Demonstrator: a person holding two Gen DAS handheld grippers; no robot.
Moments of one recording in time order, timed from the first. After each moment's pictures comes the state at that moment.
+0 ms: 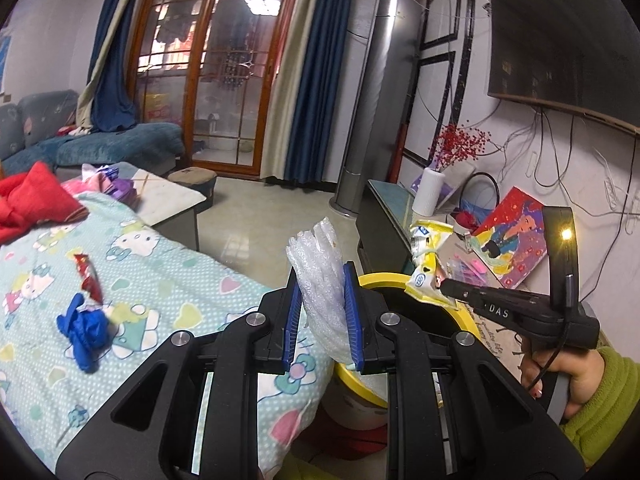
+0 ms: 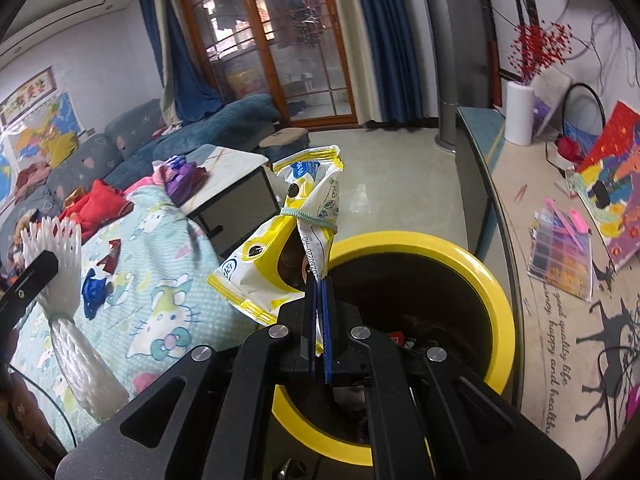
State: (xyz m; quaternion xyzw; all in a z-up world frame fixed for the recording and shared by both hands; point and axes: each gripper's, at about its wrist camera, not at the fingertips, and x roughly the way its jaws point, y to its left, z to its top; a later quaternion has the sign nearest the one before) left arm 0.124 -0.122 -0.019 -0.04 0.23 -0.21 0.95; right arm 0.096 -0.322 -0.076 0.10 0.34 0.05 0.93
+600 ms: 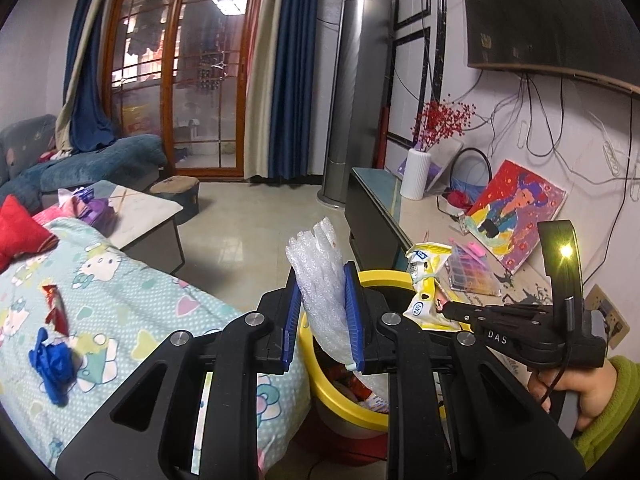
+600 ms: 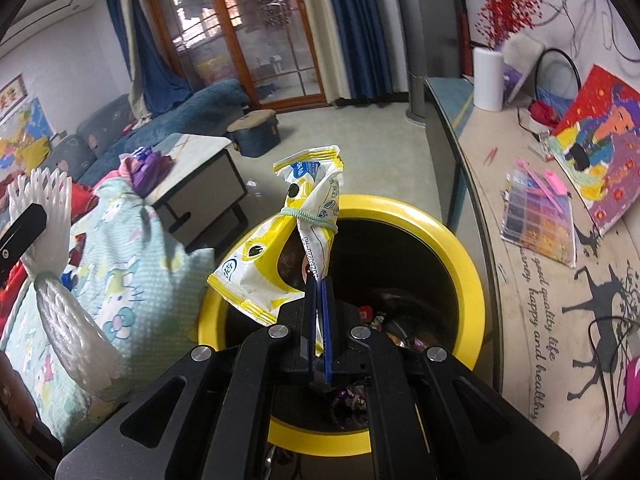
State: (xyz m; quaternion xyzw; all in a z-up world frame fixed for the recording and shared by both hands) left arm 0.149 -0.177 -0.031 0.01 0.24 -0.23 0.94; right arm 0.097 -0.360 -0.112 0.12 0.38 0.00 0.92
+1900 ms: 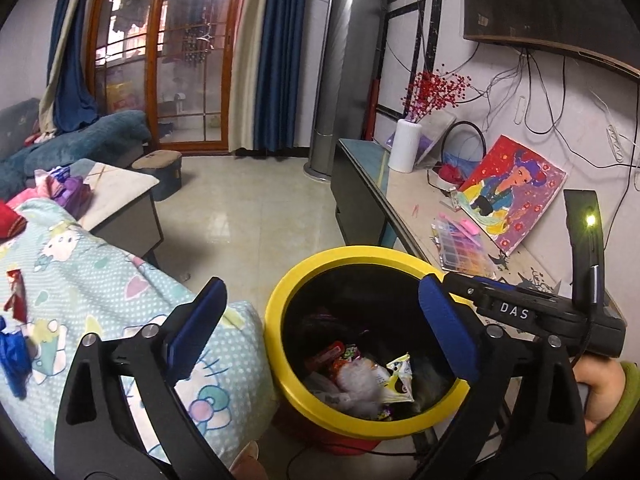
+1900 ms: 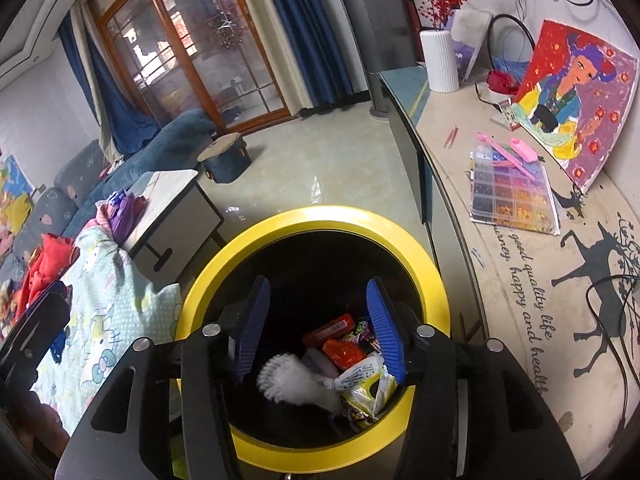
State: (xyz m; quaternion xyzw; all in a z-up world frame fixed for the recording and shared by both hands) left arm 0.168 -0.211 -0.057 0.01 0.28 -0.24 0.93; right arm 0.096 -0.402 -0.118 0.19 0.36 -0.05 0.91
